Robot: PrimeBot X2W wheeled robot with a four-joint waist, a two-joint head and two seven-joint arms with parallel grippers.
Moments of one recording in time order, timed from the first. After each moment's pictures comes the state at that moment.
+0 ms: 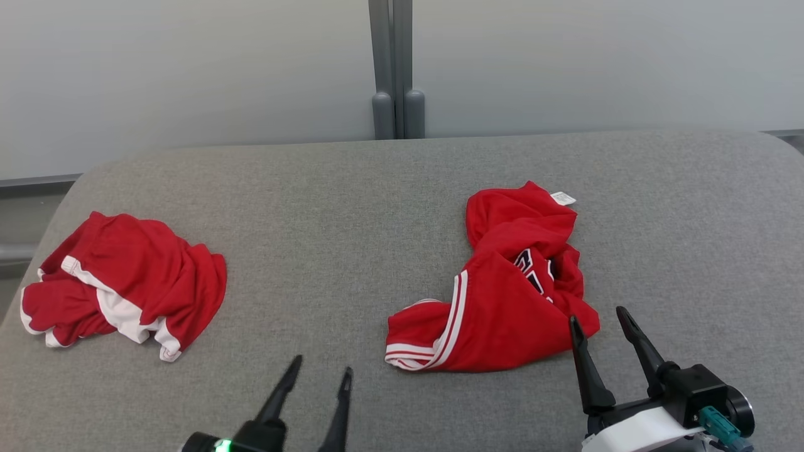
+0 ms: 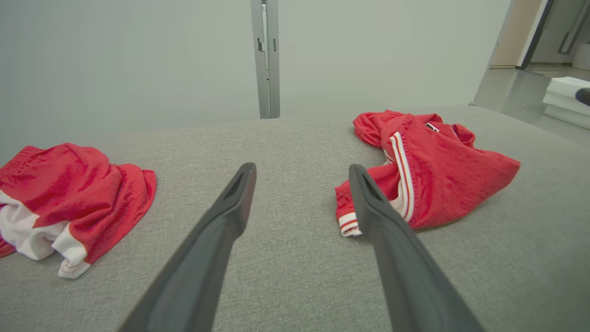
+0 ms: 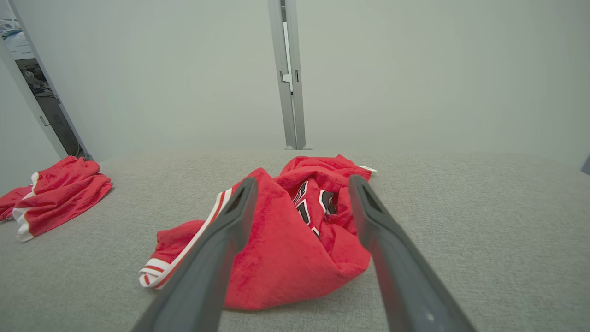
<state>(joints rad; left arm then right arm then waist) 0.14 0.05 -0.26 0.12 -0.10 -0.12 -0.26 0.10 -0.05 0.11 0.08 0.12 0.13 -0.26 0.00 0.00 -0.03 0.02</state>
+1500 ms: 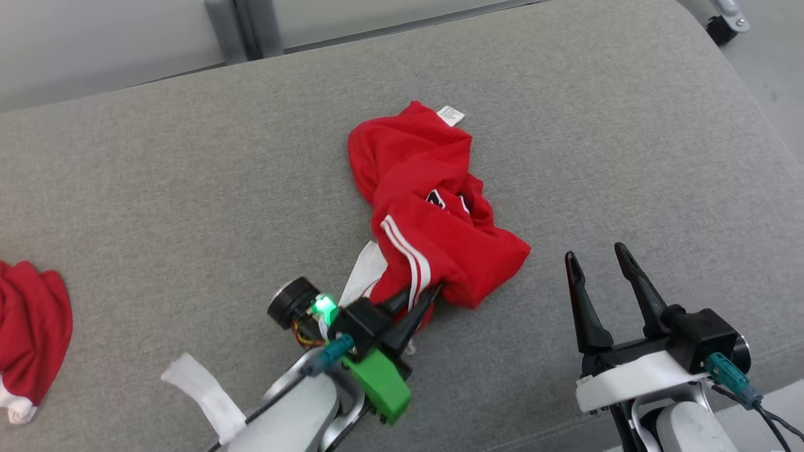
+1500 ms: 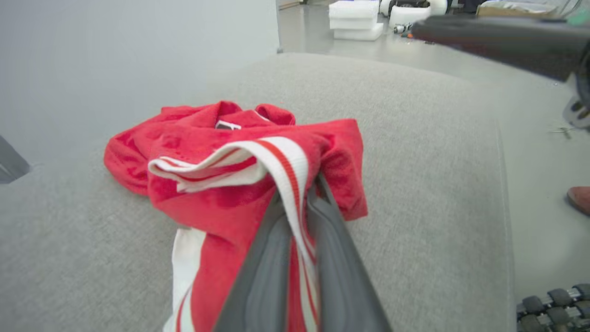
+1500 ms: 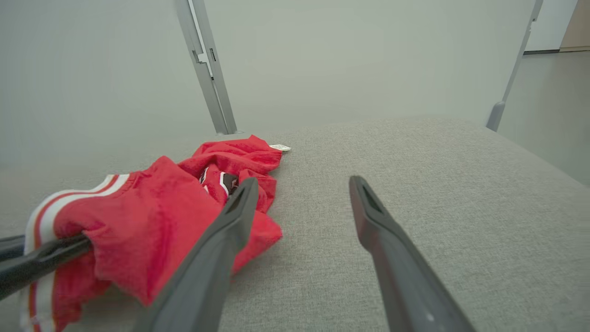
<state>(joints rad) -0.44 0.17 -0.82 0.42 -0.27 -0.13 -0.26 -0.05 -0.05 0.11 0.07 0.15 0.13 -0.26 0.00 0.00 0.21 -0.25</state>
